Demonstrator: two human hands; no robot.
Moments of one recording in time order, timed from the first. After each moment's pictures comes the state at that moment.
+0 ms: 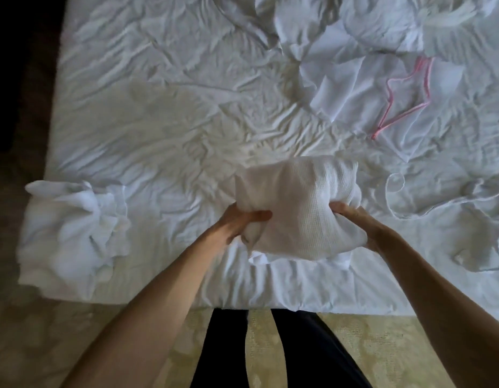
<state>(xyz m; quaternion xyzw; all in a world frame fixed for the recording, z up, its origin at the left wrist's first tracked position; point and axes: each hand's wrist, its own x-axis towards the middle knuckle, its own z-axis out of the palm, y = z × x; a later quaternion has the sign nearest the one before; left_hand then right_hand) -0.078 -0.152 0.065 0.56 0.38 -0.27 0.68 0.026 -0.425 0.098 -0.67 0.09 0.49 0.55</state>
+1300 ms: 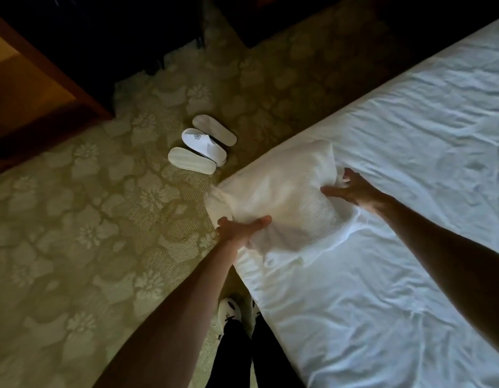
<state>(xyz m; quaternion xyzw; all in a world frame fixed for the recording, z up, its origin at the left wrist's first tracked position) -0.423 0.205 0.019 0.24 0.75 0.14 0.60 -0.117 0.237 0.055 -0.73 -0.37 0.55 0.11</state>
